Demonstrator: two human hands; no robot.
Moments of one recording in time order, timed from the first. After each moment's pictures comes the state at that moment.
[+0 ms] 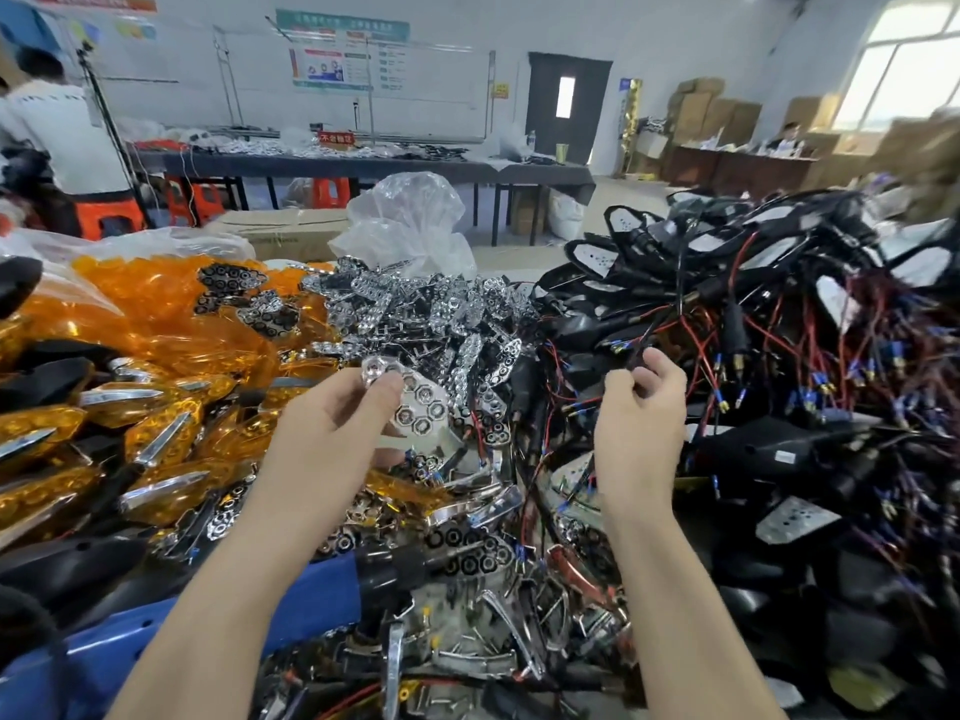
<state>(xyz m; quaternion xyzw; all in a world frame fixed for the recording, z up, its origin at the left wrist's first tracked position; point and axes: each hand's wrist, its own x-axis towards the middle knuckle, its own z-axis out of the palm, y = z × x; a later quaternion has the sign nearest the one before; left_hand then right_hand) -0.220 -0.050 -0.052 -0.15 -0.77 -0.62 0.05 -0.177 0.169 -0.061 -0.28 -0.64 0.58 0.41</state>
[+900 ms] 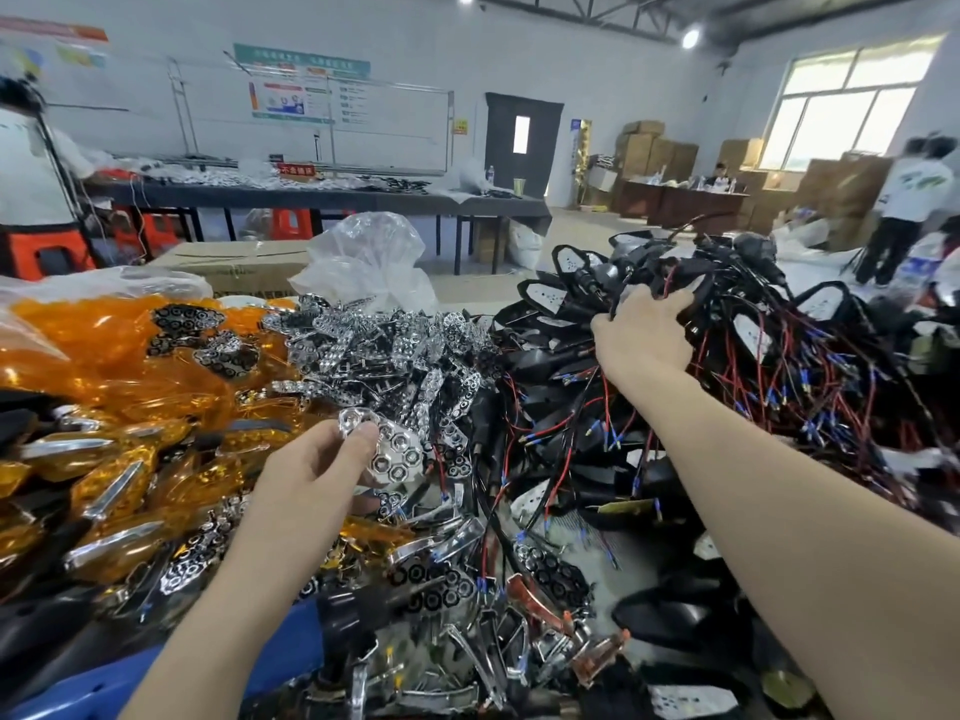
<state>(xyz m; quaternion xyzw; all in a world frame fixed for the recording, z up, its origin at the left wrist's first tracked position) -0.212 -0.045 -0.053 -0.15 -0.78 -0.61 0.03 -0.218 0.253 0.034 -0.39 -0.86 0.17 0.27</state>
